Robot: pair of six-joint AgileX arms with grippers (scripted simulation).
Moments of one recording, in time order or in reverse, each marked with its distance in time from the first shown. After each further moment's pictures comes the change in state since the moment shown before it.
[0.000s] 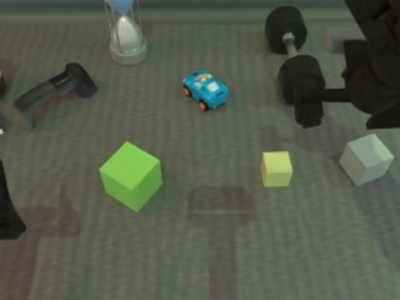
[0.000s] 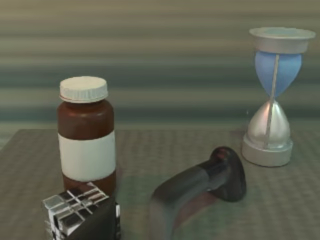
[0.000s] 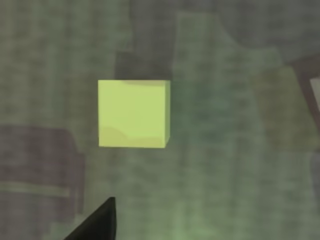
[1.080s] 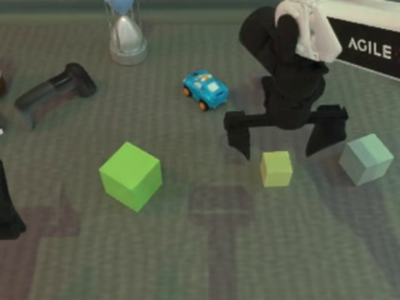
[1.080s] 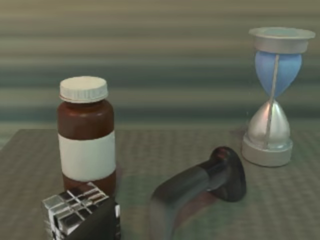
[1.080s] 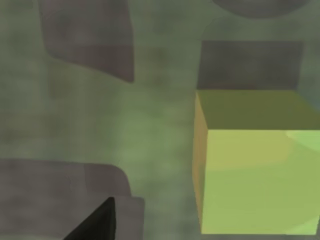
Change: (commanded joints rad) left arm 0.000 0.000 0.000 0.000 0.000 0.000; right arm 0.120 0.519 0.401 -0.201 0.007 0.105
